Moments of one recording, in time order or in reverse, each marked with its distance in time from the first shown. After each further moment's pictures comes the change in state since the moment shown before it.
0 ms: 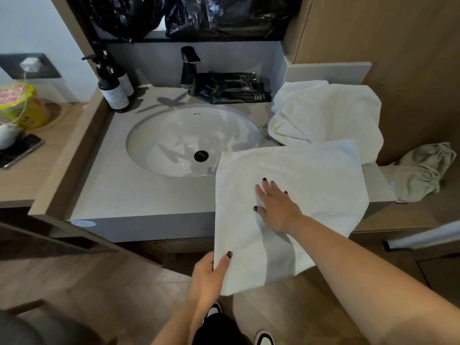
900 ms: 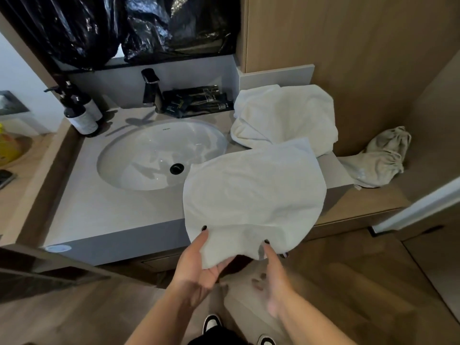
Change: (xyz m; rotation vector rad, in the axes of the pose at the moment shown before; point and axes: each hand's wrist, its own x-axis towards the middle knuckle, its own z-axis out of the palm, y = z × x) left_hand -0.039 0.086 0.034 -0.892 -0.223 -0.266; right_hand -0.138 -0.030 0.068 2.094 0.127 0.906
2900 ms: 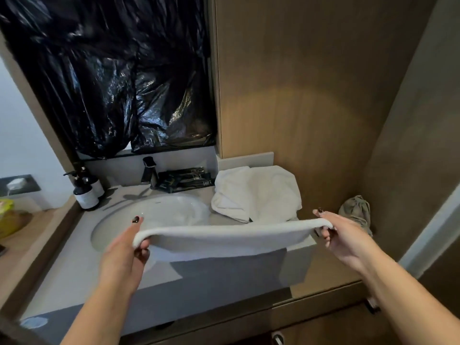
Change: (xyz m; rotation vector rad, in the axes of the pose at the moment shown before) left_hand -0.045 0.115 0.063 0.181 0.068 0.667; right_hand -0.080 -0.228 -0.117 0.028 -0.267 -0.711
